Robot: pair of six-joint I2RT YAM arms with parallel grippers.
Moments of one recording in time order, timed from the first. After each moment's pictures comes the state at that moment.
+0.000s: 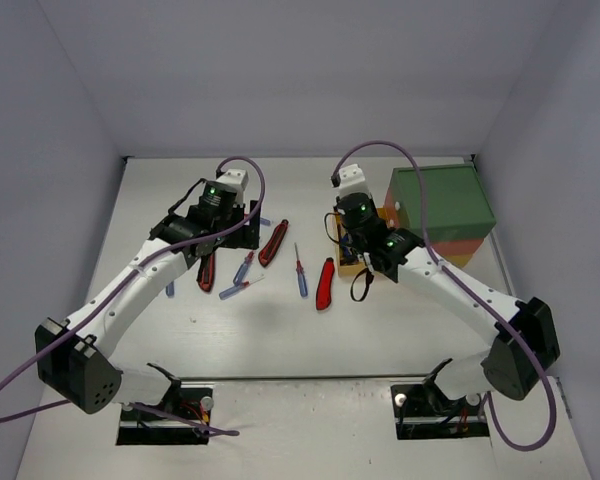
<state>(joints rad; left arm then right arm) -0.52 1.34 1.27 -0.69 -0.15 -0.31 0.69 1.40 1.10 -0.24 0.64 -0.04</state>
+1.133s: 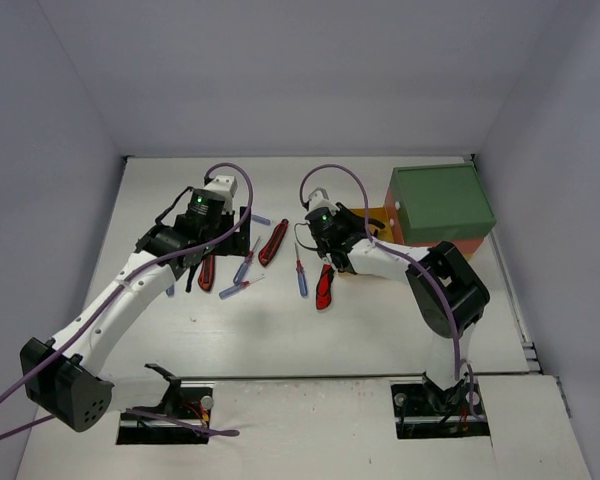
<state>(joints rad) -0.49 1.24 1.19 -0.70 -0.15 -0.31 0.67 1.85 1.09 0.07 0.92 -0.44</state>
